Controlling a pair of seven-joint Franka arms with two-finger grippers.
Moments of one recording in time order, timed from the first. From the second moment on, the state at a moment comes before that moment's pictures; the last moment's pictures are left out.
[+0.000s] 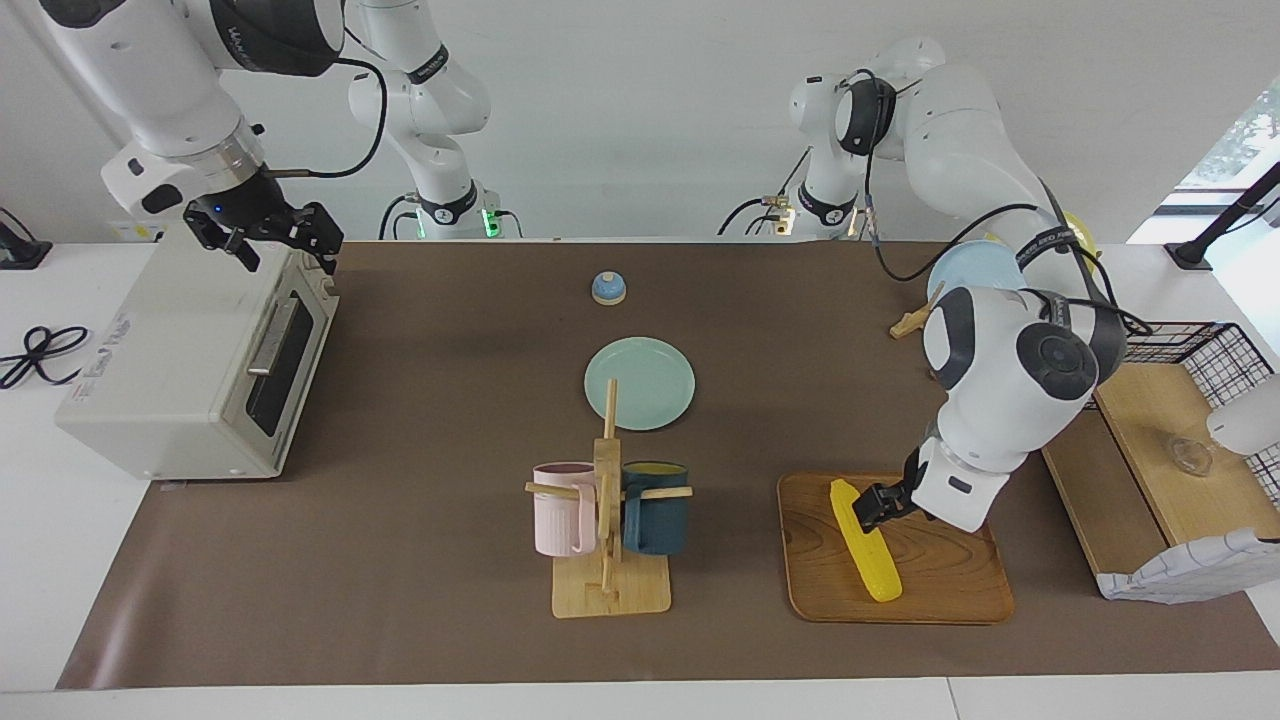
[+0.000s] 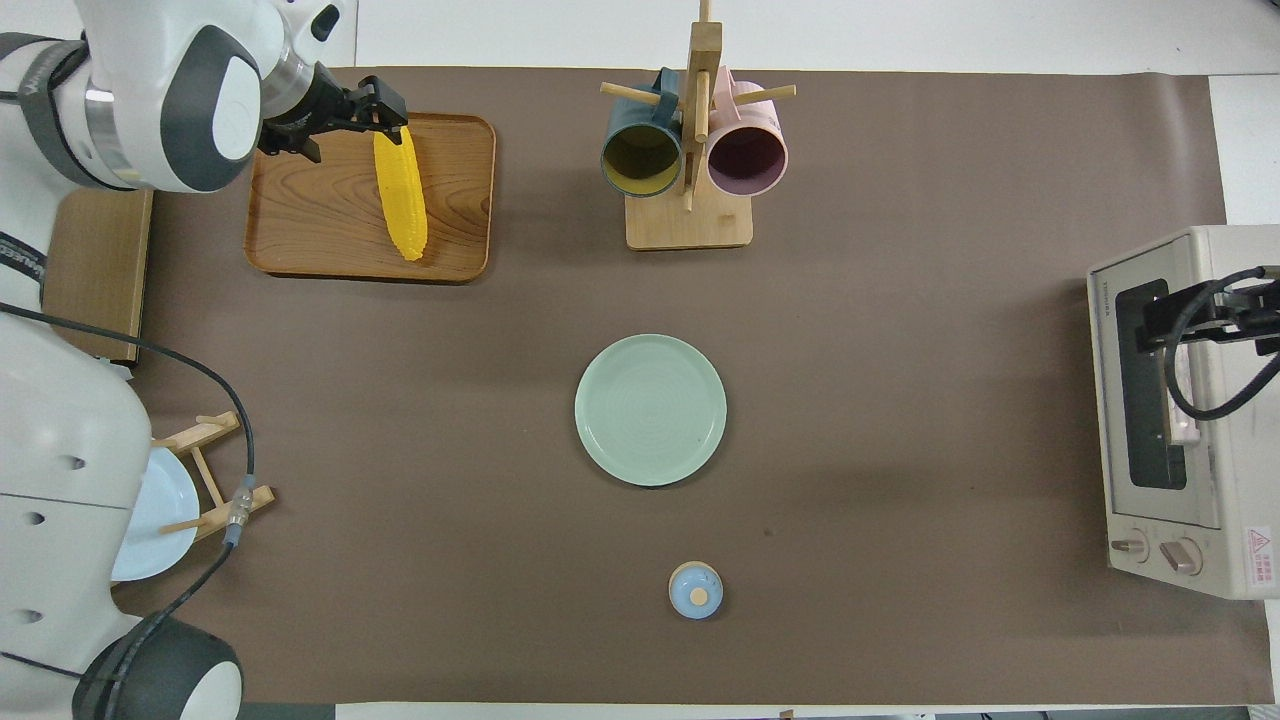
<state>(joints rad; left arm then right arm) -0.18 0.73 -0.03 -0.98 -0.04 1.77 -0.31 -0.06 -0.03 0.00 -1.64 -0.03 1.50 0.00</state>
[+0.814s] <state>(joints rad) -0.14 0.08 -0.02 -1.43 -0.04 1.44 -0.31 -0.06 -0.03 0.00 -1.64 -0.03 1.50 0.00</state>
